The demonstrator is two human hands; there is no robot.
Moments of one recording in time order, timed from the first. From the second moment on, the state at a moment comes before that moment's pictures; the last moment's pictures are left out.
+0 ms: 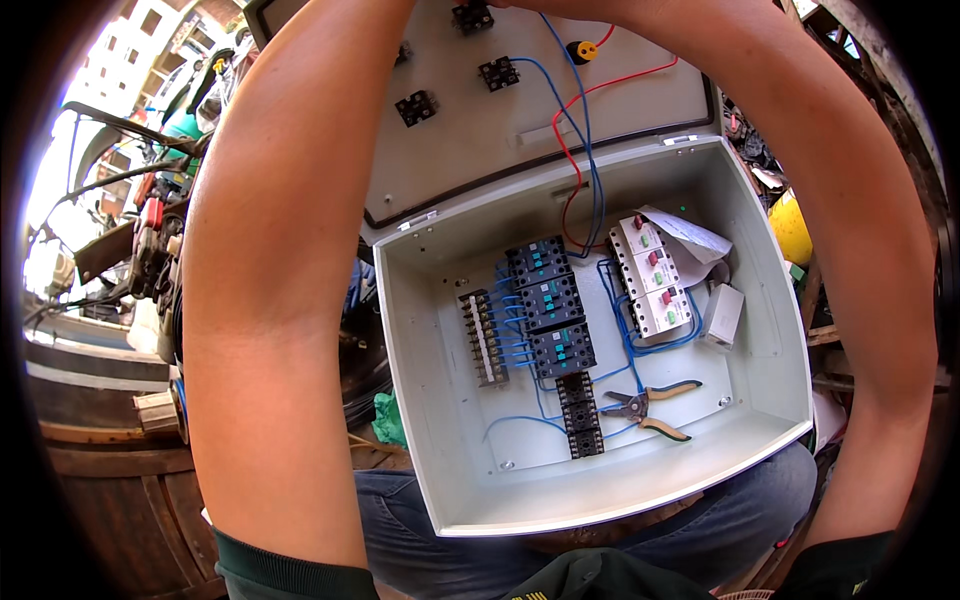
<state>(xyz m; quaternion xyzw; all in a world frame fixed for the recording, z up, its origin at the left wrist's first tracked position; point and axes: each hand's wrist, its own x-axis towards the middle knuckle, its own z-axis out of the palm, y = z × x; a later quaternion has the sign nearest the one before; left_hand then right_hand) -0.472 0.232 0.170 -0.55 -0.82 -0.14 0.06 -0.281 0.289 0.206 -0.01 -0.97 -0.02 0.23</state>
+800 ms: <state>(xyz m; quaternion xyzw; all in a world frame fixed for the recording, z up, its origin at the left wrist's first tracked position) -0.478 0.218 0.165 -0.54 -0.82 -0.18 0.06 -0.280 0.286 0.209 0.05 -0.98 0.04 0.20</state>
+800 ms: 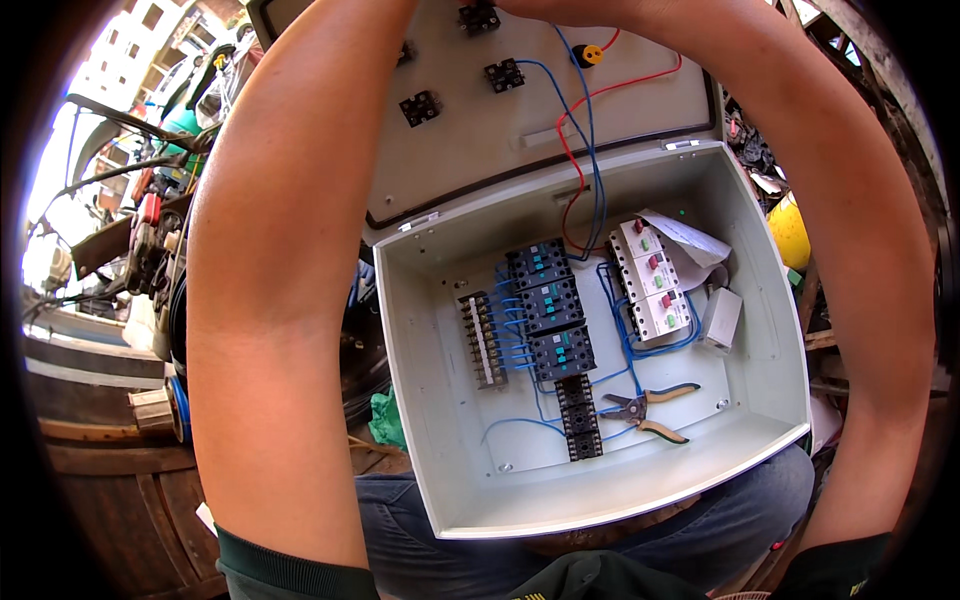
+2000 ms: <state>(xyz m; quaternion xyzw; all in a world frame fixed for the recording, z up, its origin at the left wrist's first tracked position) -0.463 0.189 0.079 -0.45 -0.80 -0.20 0.34 -0.335 0.293 0.203 -0.03 -0.95 -0.27 0.17</state>
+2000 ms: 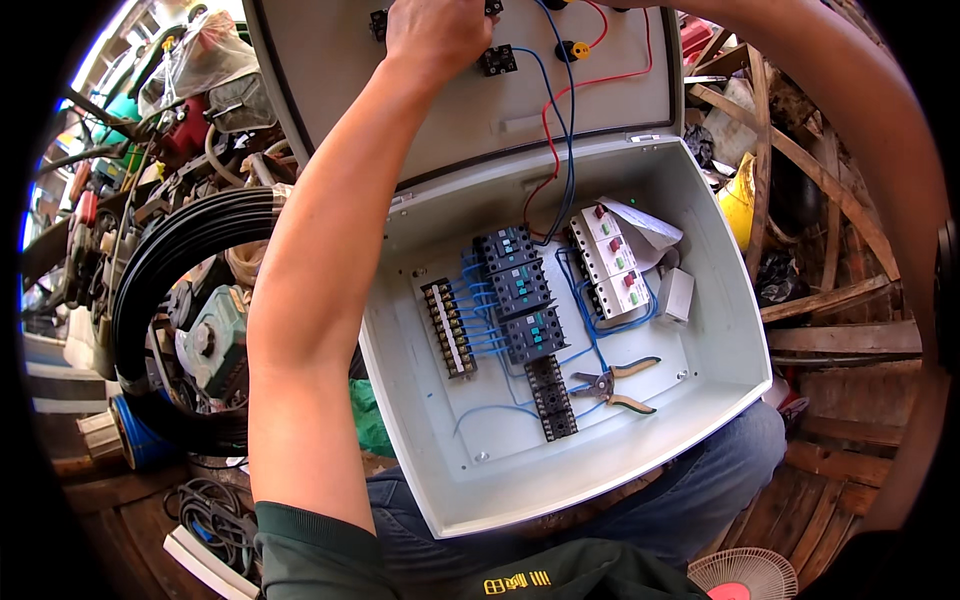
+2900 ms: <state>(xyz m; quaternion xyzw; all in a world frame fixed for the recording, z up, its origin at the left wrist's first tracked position) -0.429 0.152 0.081 -0.49 -0.71 -0.24 0.46 -0.162 0.331 0.133 0.00 -1.00 0.09 0.02</state>
